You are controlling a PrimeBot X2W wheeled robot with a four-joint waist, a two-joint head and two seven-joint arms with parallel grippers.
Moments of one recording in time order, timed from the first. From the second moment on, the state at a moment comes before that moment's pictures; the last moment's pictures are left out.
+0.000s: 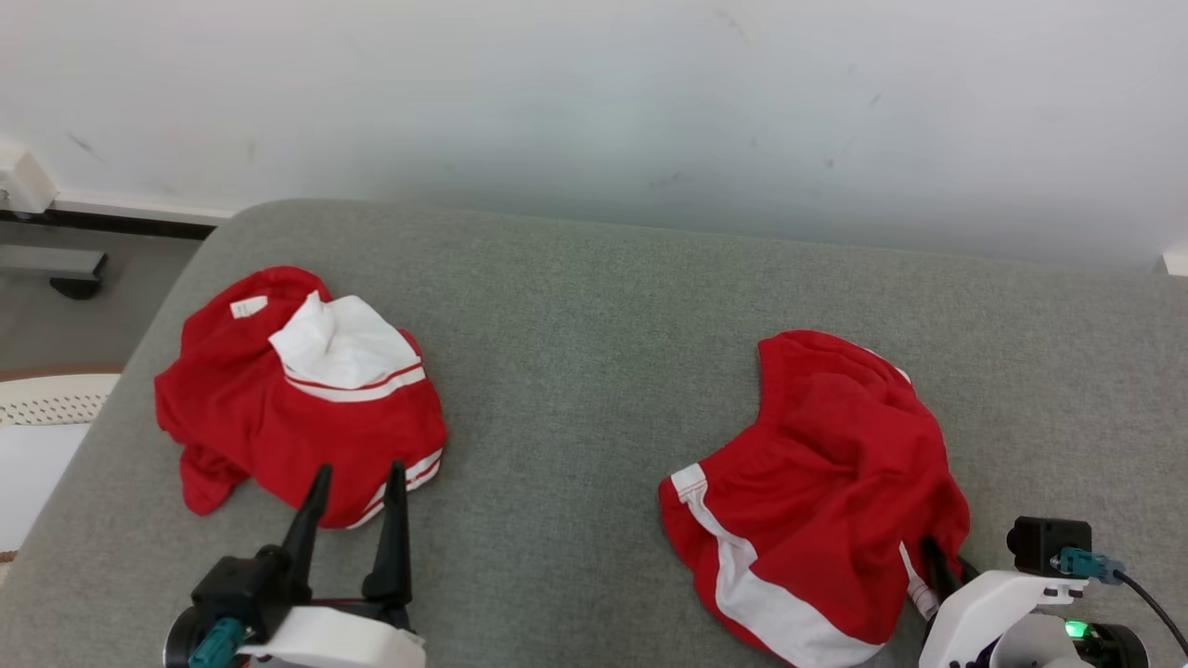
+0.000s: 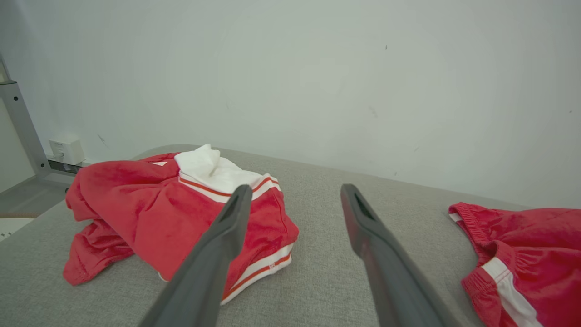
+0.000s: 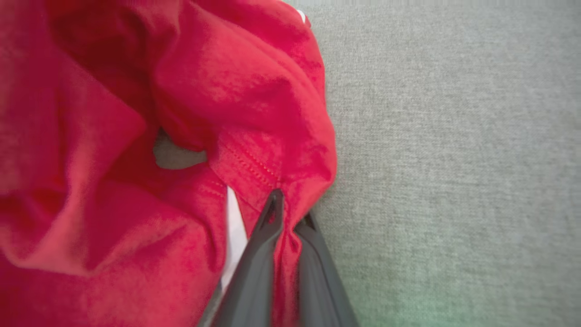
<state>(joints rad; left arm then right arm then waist) -0.11 0.05 -0.06 0.19 -0.19 -0.06 -0.26 -0.33 -0.07 0.09 0.73 0.39 0.13 0.09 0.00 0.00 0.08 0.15</state>
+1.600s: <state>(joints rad) -0.20 0.05 -0.09 0.20 -0.23 -0.04 -0.26 -0.93 -0.36 0.39 1.04 0.38 0.13 0.01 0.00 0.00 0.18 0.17</state>
